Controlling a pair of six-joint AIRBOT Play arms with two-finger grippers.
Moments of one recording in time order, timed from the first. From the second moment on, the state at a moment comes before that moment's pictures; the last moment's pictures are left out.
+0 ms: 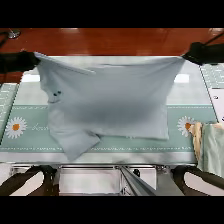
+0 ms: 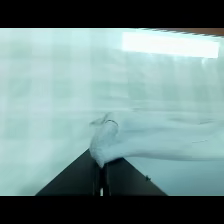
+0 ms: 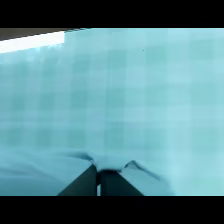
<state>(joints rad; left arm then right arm) 0.12 -1.11 1.19 1.09 -0.85 -1.36 -0.14 -1.28 1.42 -1.08 1.03 1.46</state>
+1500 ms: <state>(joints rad) 0.53 -1.27 0.53 0.76 -1.20 -1.17 -0.54 -0.99 0.56 -0.86 1.26 1.27</state>
